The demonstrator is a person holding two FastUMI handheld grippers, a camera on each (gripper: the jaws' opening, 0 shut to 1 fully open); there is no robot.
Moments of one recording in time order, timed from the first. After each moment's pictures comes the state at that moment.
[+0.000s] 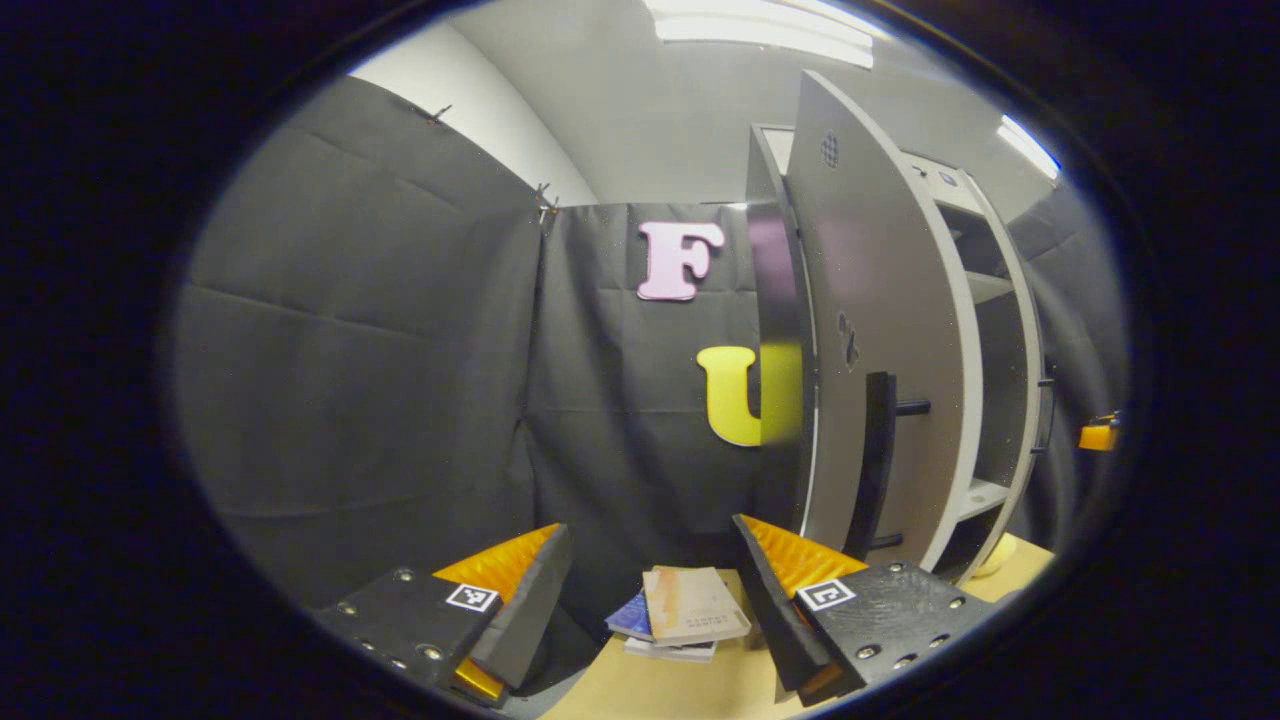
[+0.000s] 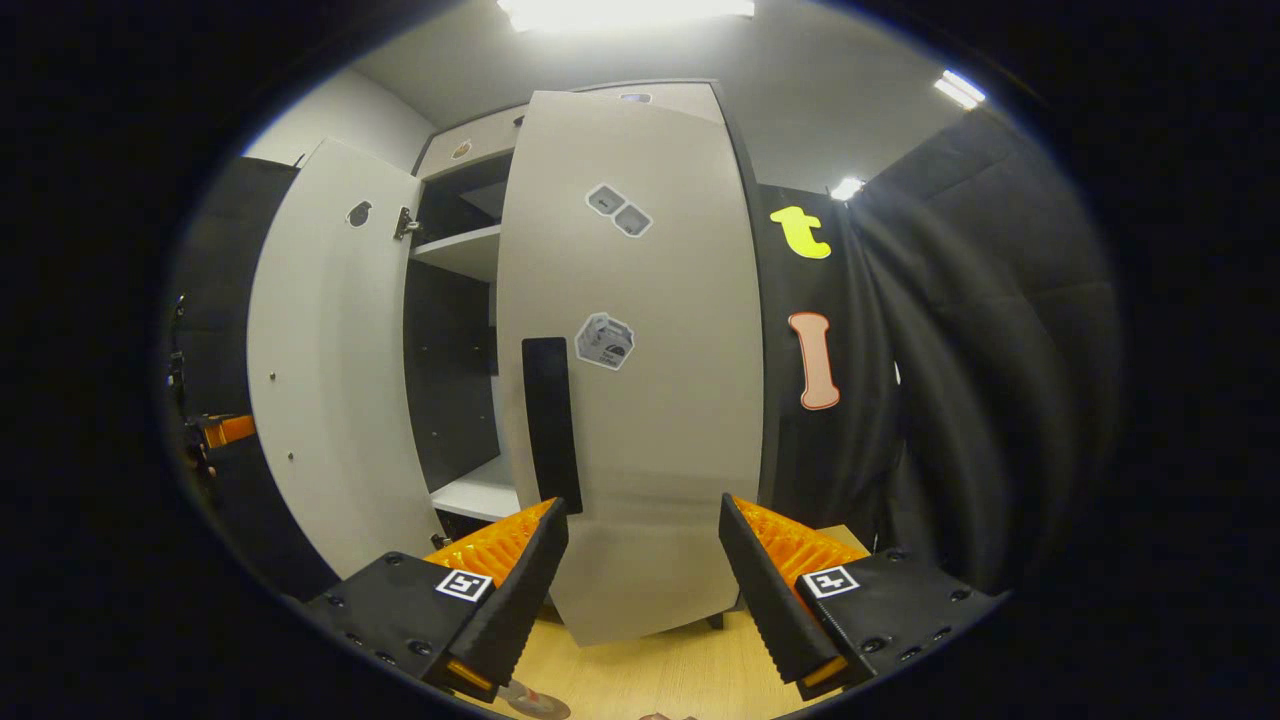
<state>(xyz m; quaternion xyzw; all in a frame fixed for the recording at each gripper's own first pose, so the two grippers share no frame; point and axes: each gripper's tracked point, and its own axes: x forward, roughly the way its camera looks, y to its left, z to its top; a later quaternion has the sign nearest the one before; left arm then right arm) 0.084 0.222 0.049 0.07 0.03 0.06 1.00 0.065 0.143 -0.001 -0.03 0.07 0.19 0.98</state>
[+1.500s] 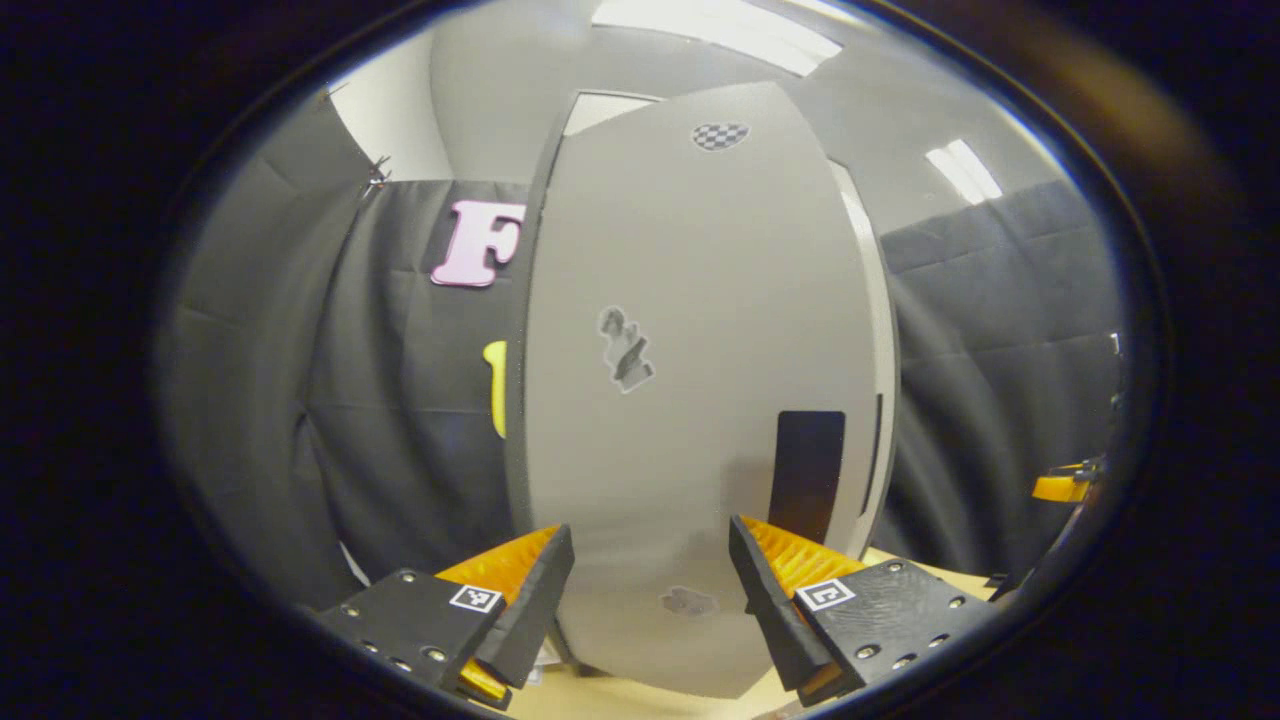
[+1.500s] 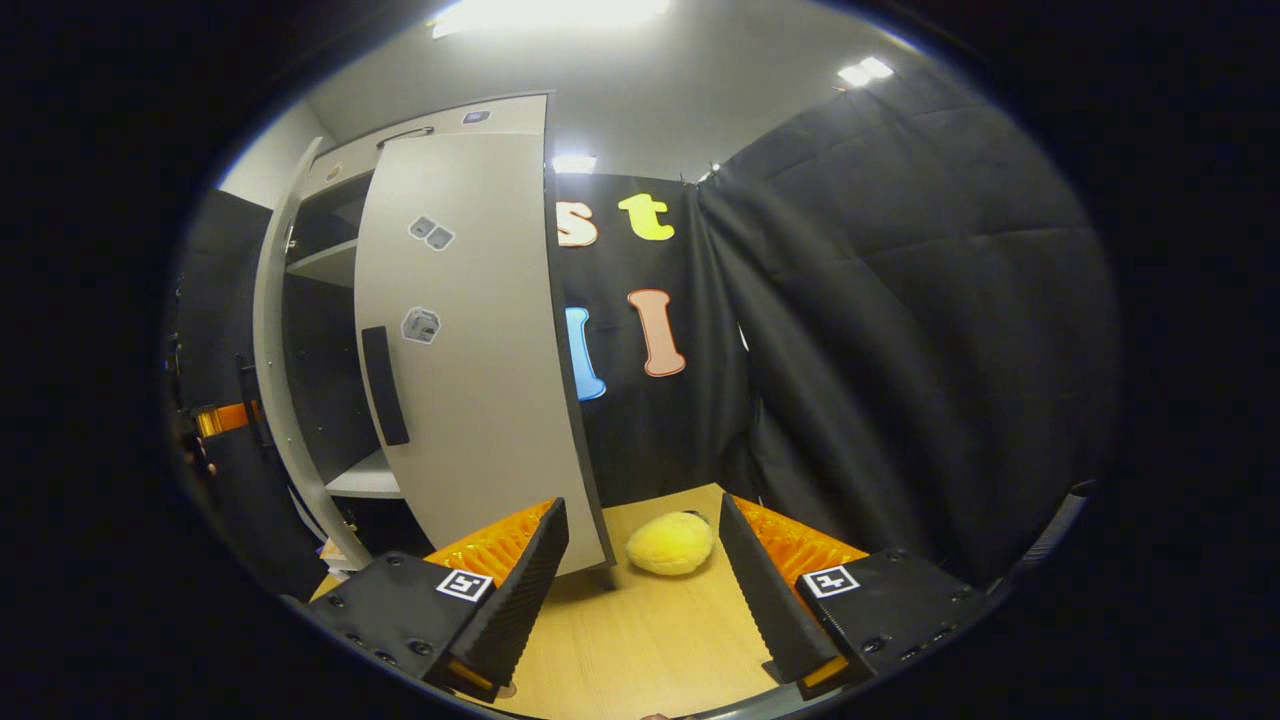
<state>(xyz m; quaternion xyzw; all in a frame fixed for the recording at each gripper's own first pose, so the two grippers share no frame) 0.166 -0.036 0.031 0.03 0.04 -0.16 0.99 0.012 -0.021 -0.023 0.02 0.08 0.00 1.00</state>
